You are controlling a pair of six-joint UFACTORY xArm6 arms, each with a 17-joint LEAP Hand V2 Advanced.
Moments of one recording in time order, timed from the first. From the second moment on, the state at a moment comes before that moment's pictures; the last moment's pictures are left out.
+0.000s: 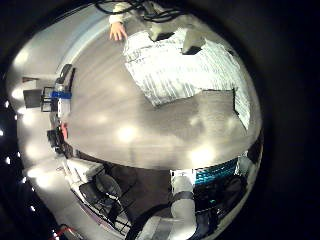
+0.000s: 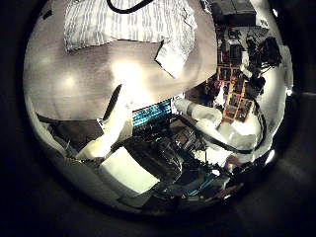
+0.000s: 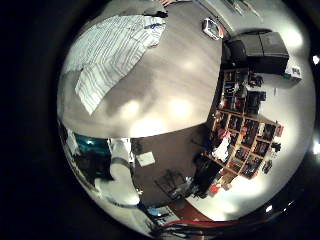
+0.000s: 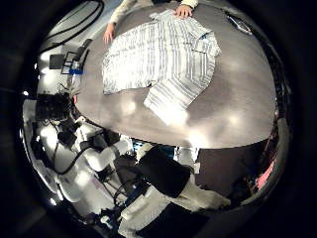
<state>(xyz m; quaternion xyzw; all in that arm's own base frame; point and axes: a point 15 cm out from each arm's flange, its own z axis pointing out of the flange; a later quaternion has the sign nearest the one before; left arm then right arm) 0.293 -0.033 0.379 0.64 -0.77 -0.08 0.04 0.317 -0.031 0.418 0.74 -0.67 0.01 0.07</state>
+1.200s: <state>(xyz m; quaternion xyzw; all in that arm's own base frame) 0.413 0.042 0.194 0.59 -0.80 -0.10 0.05 0.286 -0.041 0.383 0.71 -0.69 -0.04 0.11</state>
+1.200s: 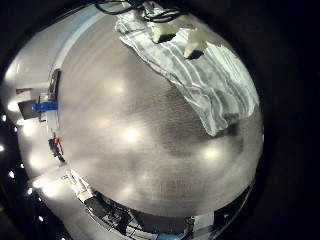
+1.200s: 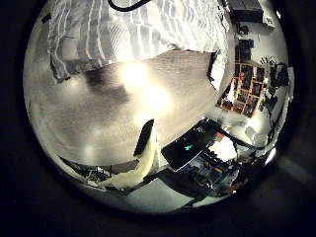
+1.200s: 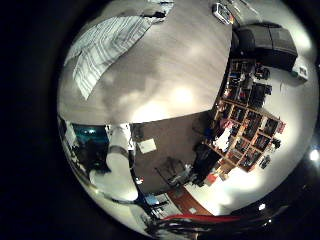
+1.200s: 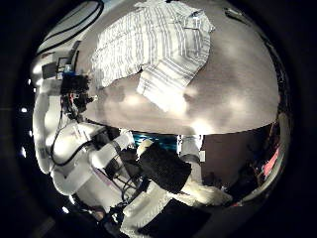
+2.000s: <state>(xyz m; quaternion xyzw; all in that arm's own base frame) 0.417 0.030 0.169 0.58 -0.79 -0.15 0.09 0.291 -0.038 0.381 0.72 -0.69 -0.04 0.12</state>
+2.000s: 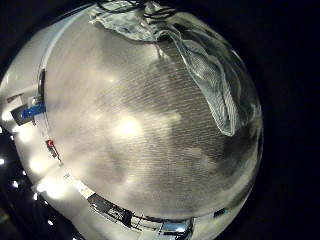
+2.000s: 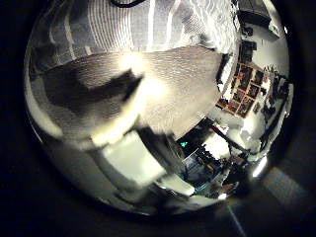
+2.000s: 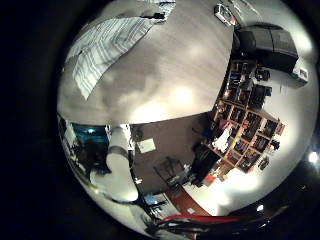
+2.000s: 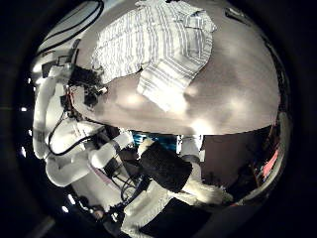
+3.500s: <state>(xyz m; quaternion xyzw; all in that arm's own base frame) 0.406 0.027 0.262 0.59 -0.80 -0.12 0.06 0.362 -0.013 0.170 0.76 -0.62 -0.10 0.17</state>
